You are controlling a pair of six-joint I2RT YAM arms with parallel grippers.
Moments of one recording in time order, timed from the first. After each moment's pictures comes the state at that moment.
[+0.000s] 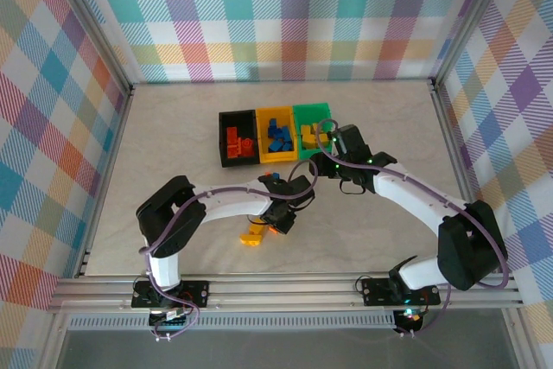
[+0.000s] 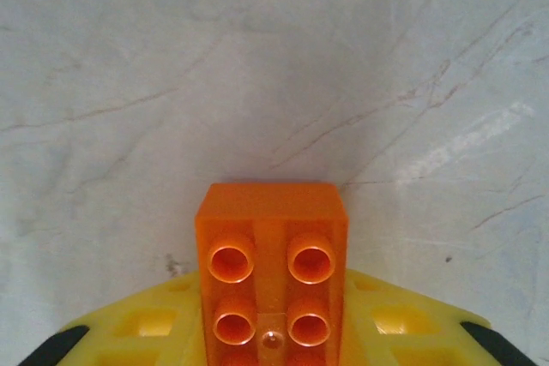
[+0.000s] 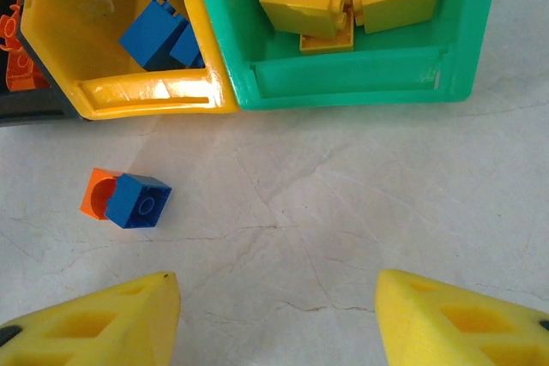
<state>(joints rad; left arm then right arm) -1.01 1.83 1.18 -0.76 -0.16 -0.40 0.53 1.40 0.94 -0.41 -0.04 0.47</state>
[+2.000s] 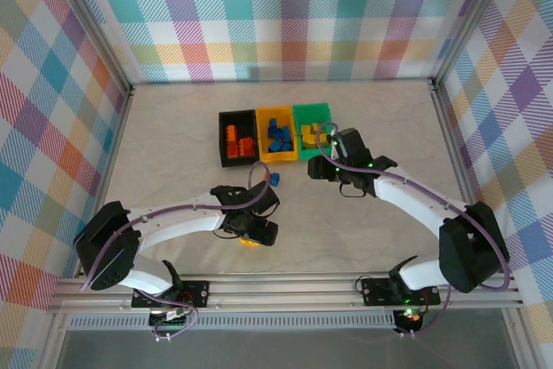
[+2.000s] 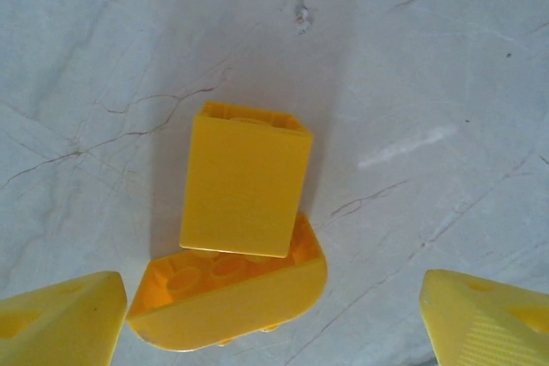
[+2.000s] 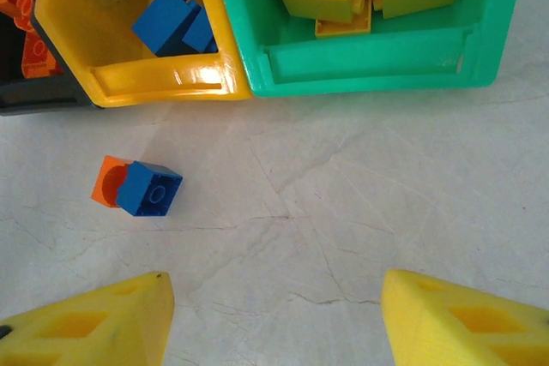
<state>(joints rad) -0.96 1.44 0.87 -0.79 -0.03 -0.63 0.54 1.38 0.90 -0.37 -0.07 0.48</state>
